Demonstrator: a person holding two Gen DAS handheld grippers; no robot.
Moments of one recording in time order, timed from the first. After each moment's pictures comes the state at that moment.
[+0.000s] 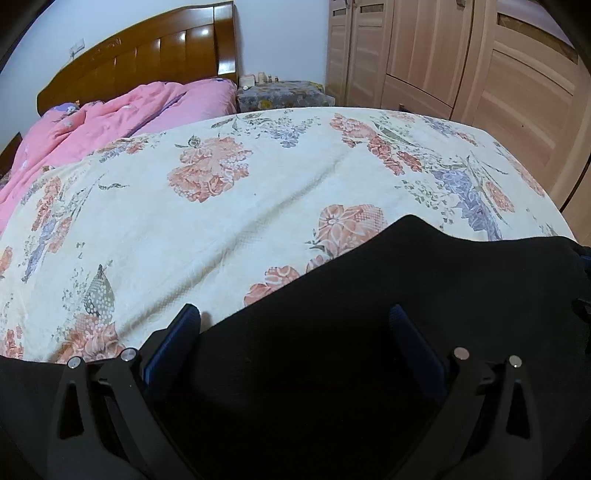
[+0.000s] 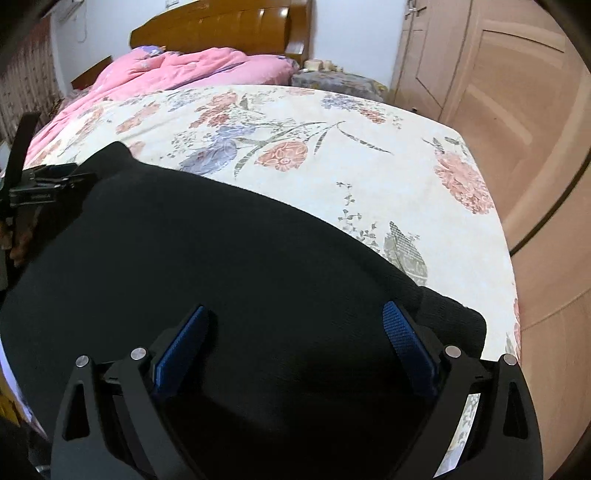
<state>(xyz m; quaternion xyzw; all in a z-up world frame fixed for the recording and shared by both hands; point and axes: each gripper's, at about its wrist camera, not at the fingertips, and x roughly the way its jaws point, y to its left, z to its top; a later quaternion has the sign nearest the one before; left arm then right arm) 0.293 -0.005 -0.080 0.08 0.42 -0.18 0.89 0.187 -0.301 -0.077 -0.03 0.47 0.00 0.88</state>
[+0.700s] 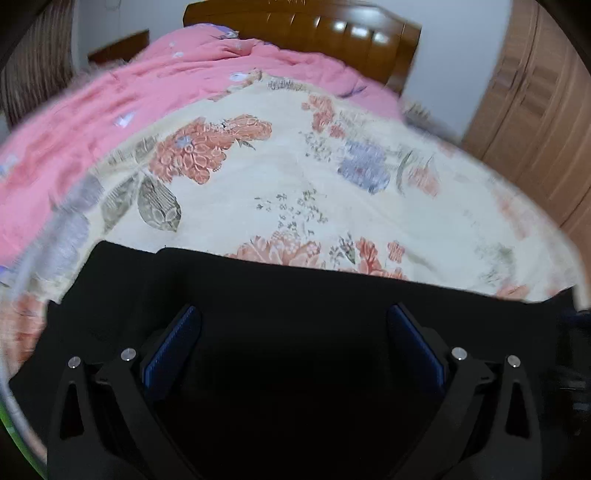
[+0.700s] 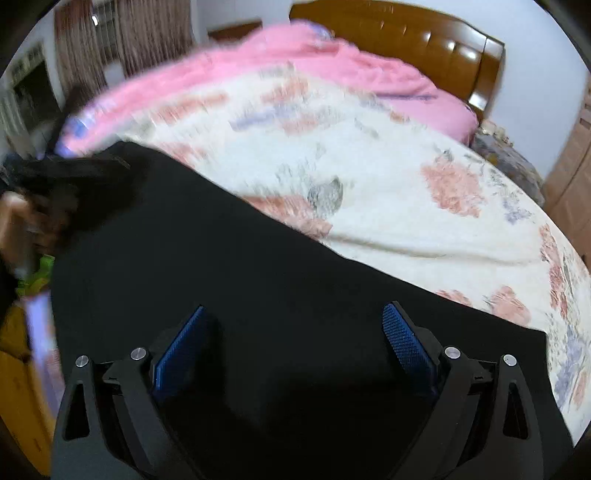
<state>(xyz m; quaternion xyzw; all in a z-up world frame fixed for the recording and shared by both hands) 0.277 0.382 -0.085 -0.11 0.43 -0.01 0.90 0.295 0.070 -0.084 -0.15 0.42 0.23 0.86</state>
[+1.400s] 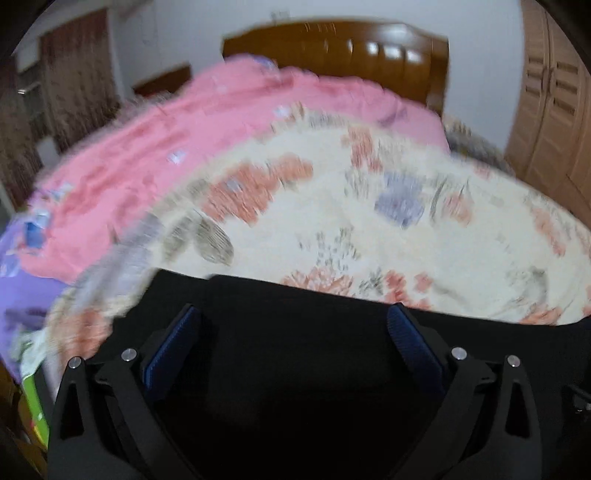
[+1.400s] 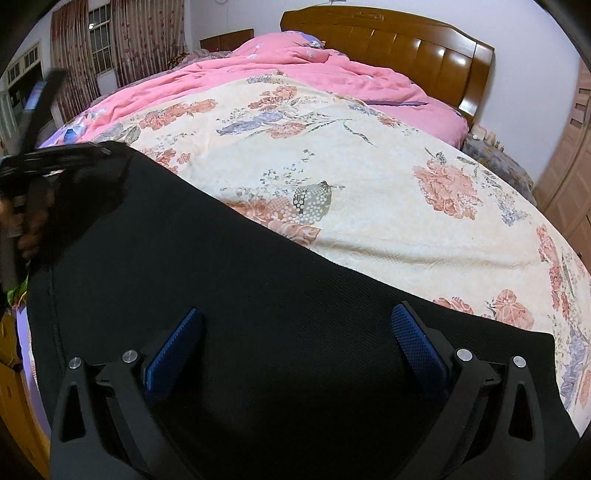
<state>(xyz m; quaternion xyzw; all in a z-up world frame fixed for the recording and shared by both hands) 0.255 0.349 -0.044 -0.03 0.37 0.12 0.92 0.294 0.066 -0.083 -0.13 0.42 0.24 0.87</state>
